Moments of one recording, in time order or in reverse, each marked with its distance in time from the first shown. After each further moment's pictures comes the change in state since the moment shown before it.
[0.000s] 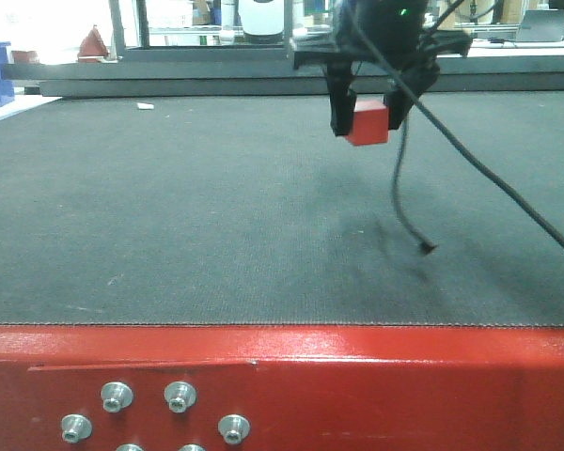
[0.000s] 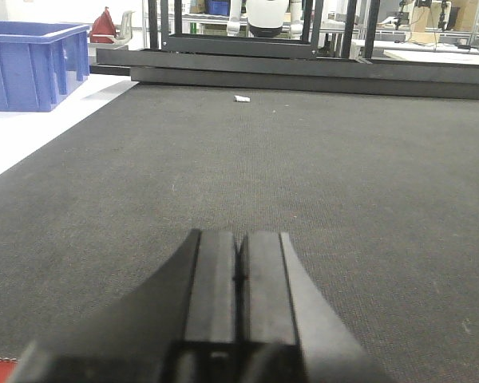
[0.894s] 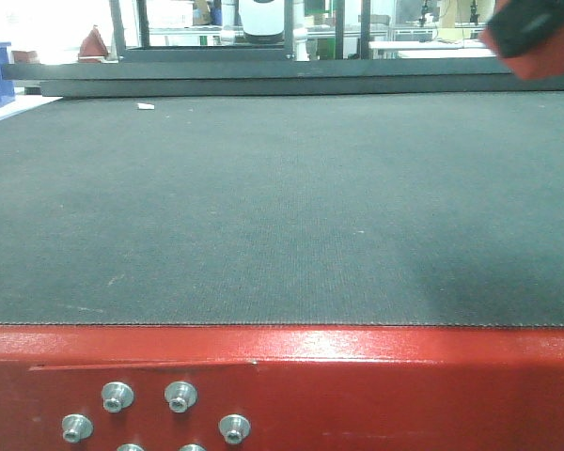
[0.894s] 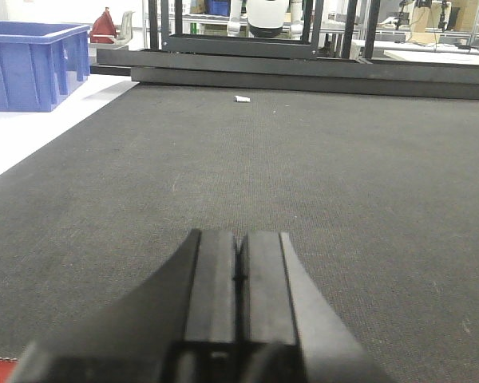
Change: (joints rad) left arm 0.000 0.000 0.000 0.000 0.000 0.000; right arm 0.136 -1.144 1.127 0.039 -0.517 -0.186
